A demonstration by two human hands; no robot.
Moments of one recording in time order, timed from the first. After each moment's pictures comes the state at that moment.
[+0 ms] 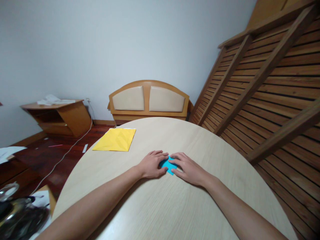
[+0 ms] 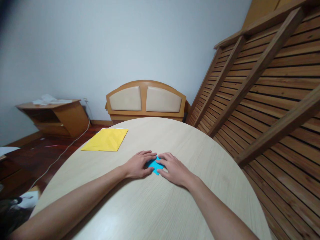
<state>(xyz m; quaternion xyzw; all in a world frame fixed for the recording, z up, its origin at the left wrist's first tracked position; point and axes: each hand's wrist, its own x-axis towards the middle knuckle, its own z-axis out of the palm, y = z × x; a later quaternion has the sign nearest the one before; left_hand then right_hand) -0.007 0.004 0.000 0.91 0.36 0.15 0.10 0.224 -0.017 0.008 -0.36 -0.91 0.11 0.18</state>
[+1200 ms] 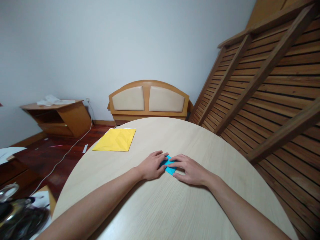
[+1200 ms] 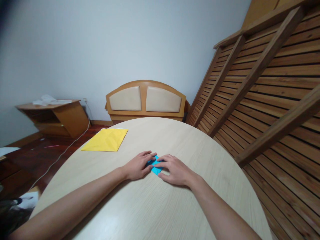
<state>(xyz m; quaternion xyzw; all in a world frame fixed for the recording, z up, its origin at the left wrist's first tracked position) -0.009 0.001 -0.006 0.92 0.34 0.16 0.10 0.226 -0.022 0.022 -0.32 -0.92 0.13 0.17</state>
